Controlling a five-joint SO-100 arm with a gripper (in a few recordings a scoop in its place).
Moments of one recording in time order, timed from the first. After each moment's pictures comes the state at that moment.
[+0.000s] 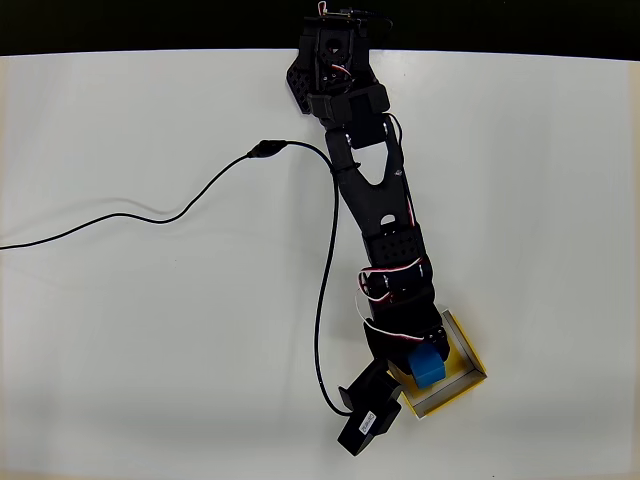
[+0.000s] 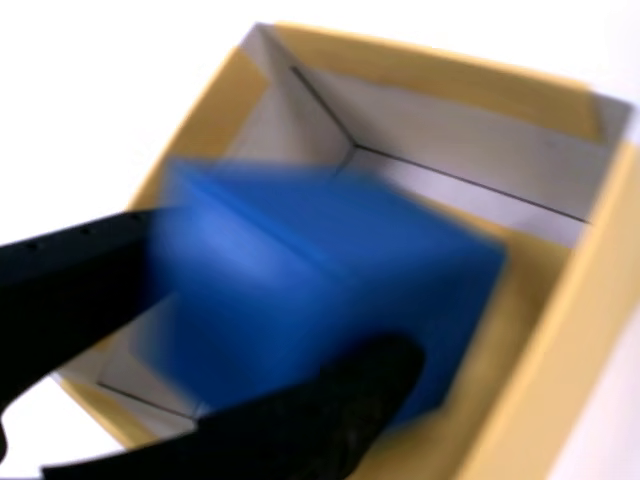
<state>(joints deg) -22.6 71.6 89.5 25.1 -93.8</state>
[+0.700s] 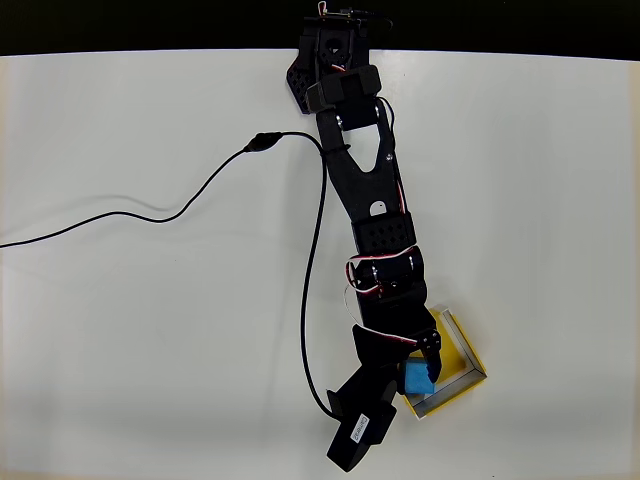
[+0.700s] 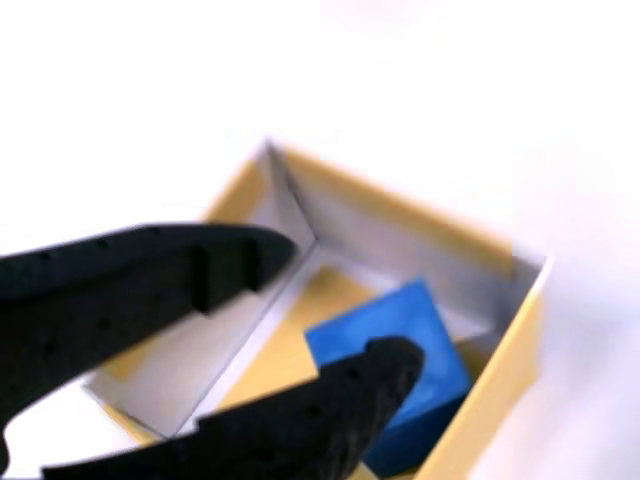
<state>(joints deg) -19.2 87.8 93.6 23.3 -100.6</state>
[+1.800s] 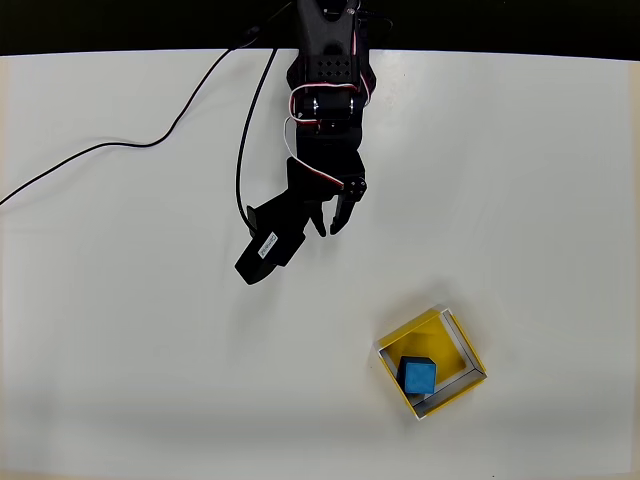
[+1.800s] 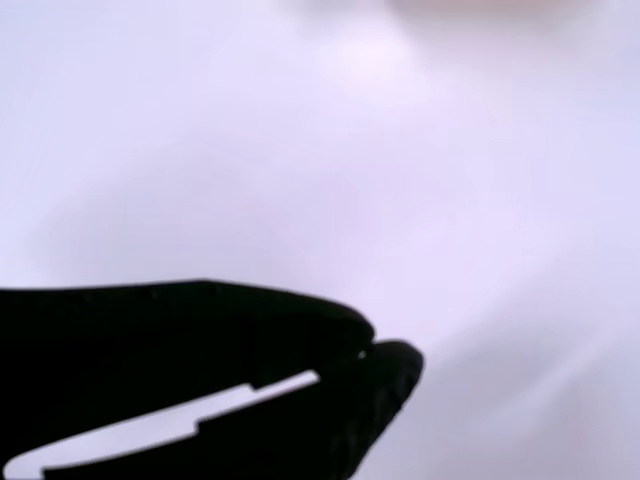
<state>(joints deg) -5.7 176.6 167.8 55.5 -100.1</state>
